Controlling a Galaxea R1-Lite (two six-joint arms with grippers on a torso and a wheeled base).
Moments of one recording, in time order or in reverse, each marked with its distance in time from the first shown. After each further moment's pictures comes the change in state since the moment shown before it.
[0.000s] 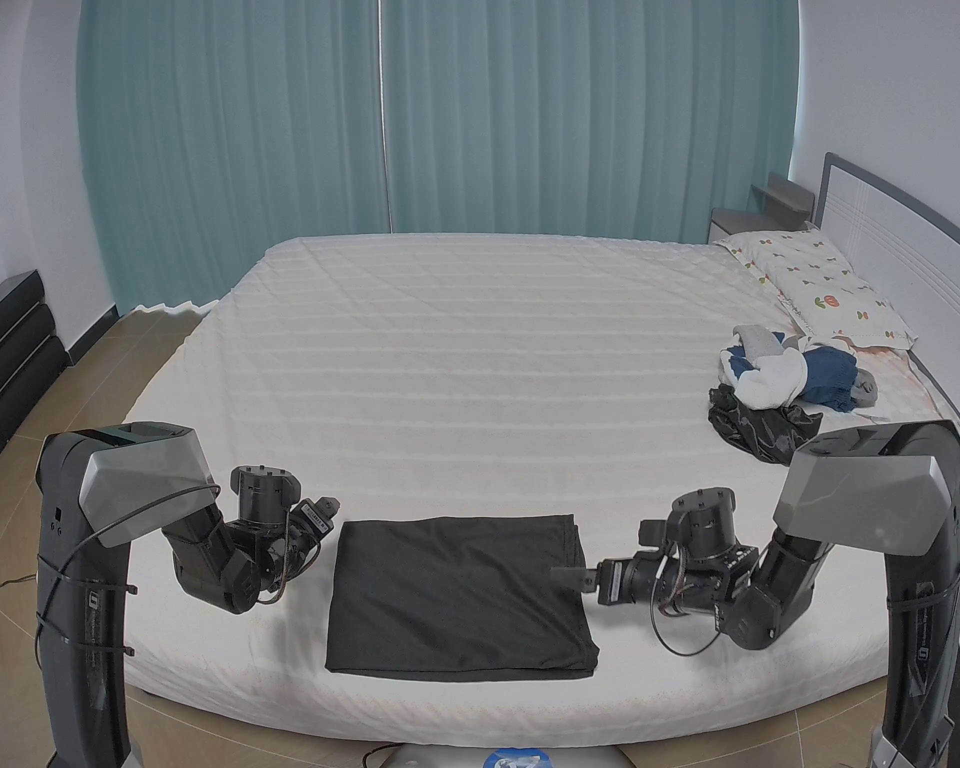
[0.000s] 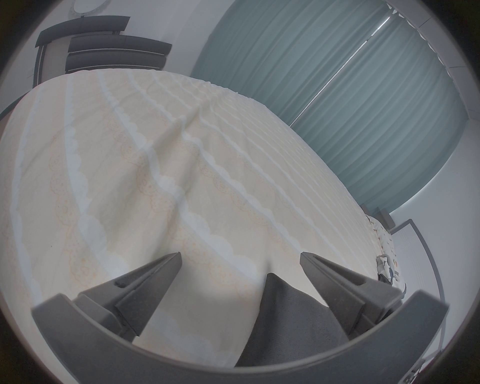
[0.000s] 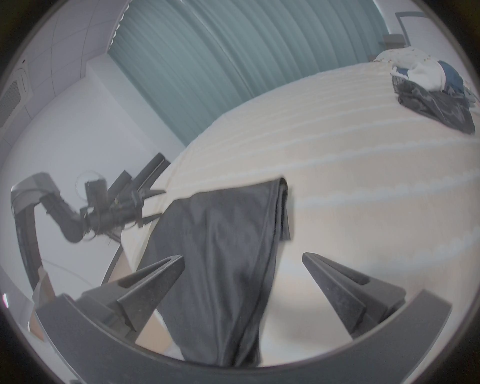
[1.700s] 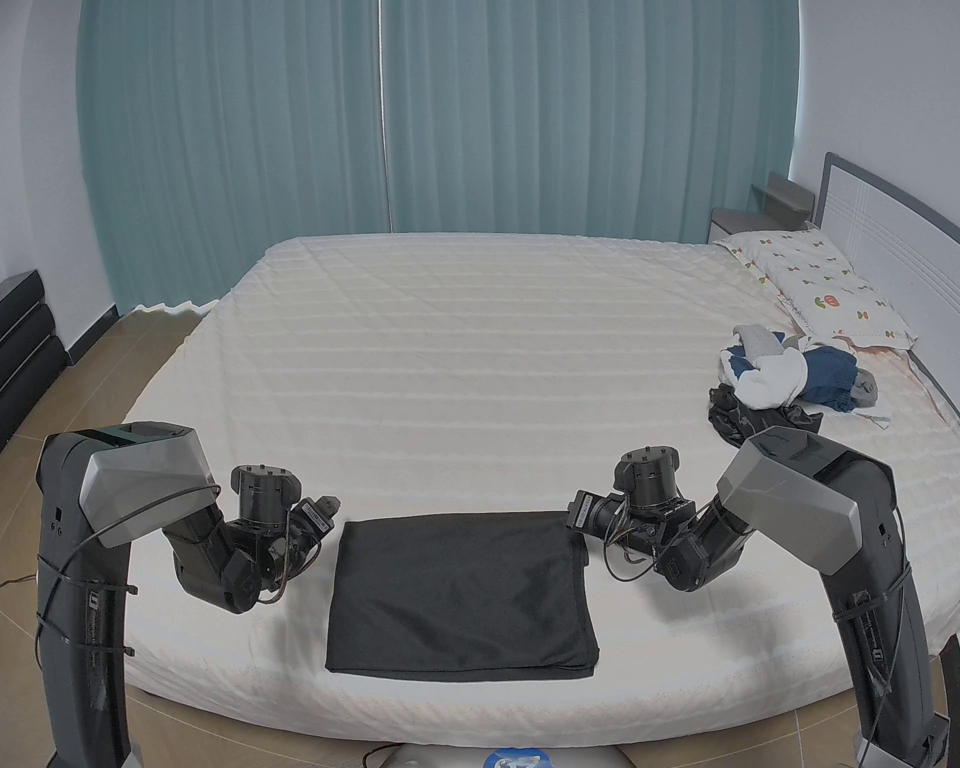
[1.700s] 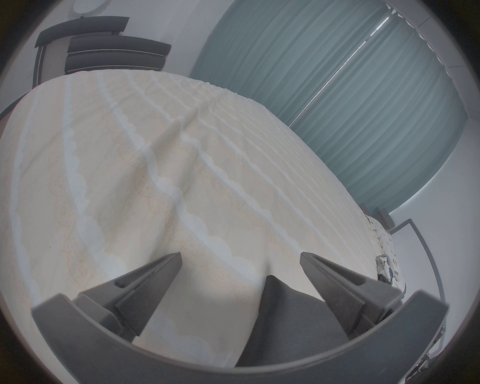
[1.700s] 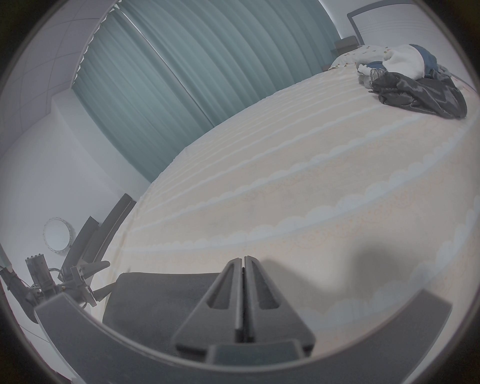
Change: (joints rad) left arm -0.001 0.001 -0.003 -0.004 0.001 0.003; right arm -0.047 0.265 -0.607 0.266 -0.213 0.162
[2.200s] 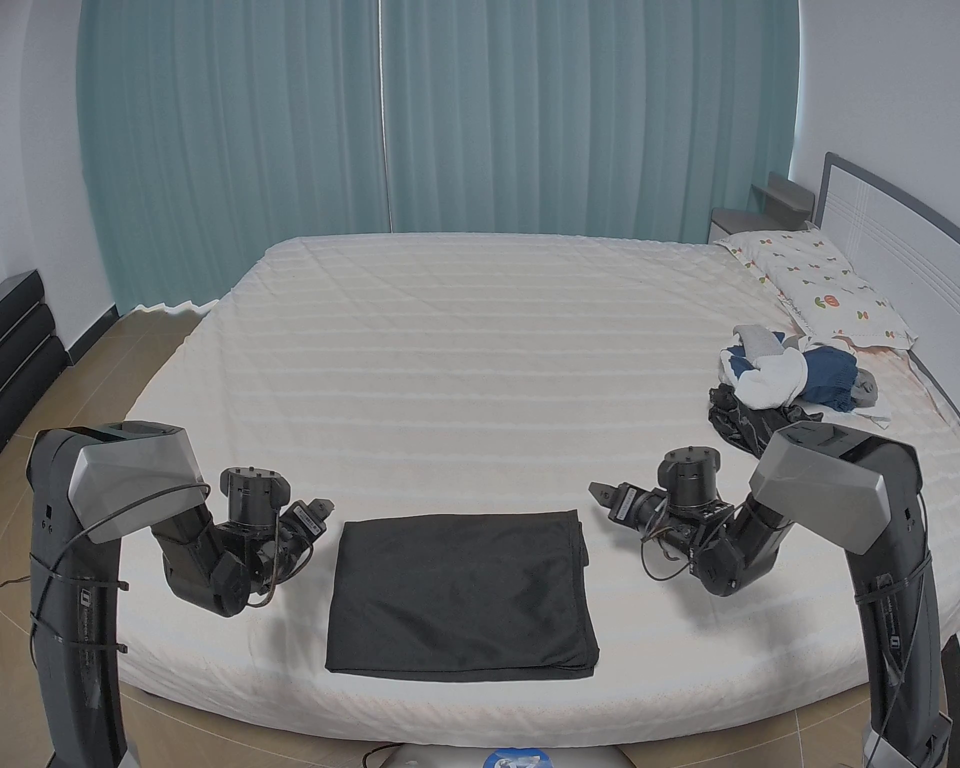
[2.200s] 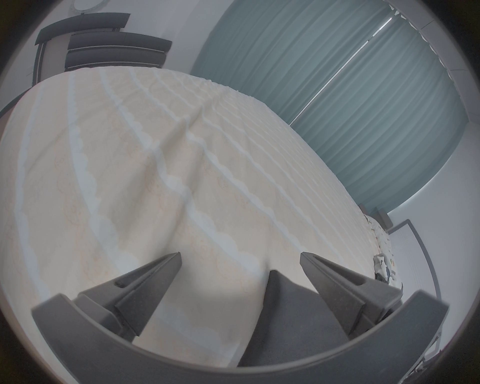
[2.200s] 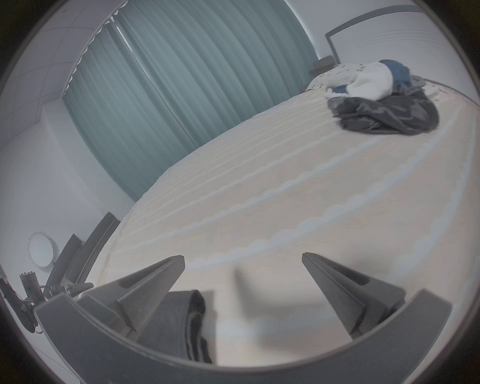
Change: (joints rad) left arm 0.023 -0.025 0.053 -0.022 -0.030 -0.004; right arm -0.070 -0.063 0.176 -0.158 -0.100 -0.002
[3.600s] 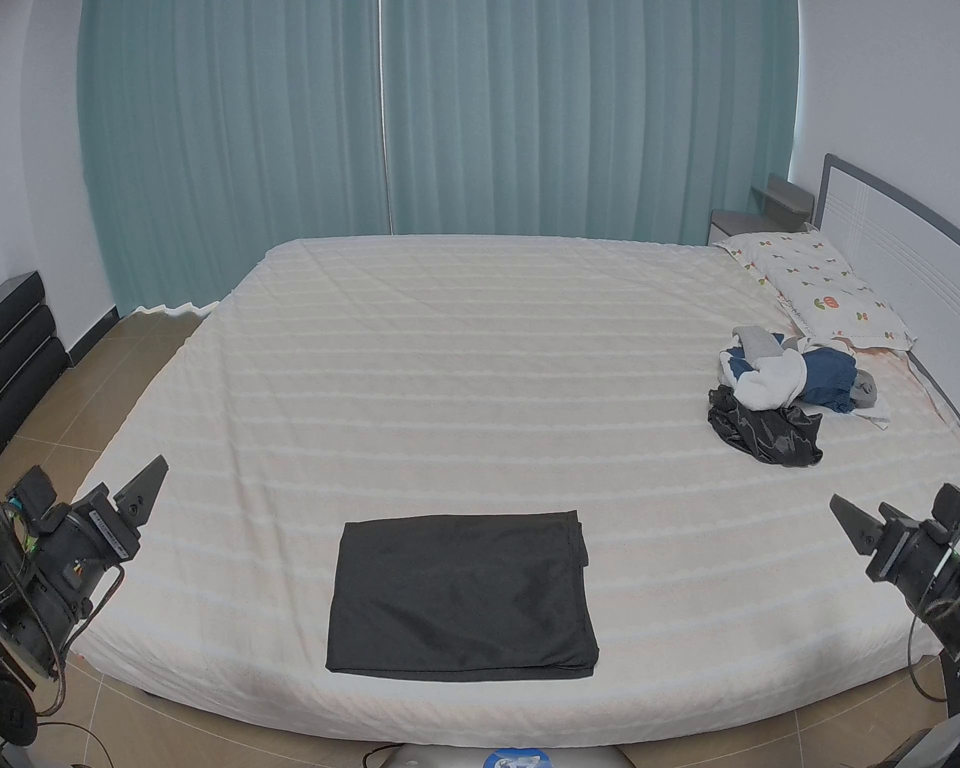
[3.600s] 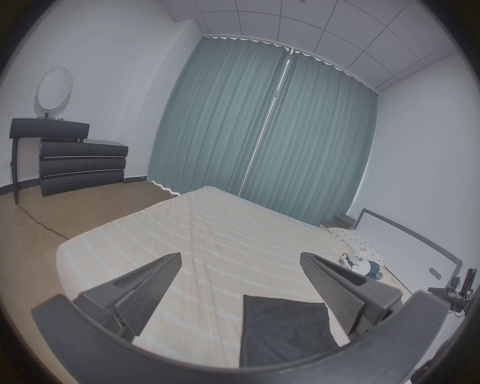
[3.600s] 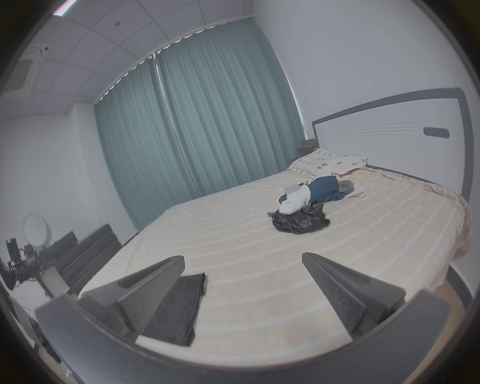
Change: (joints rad) left arm 0.063 -1.196 0.699 0.010 0.010 0.480; right arm -0.241 -1.311 1.098 -0.049 0.042 -0.265
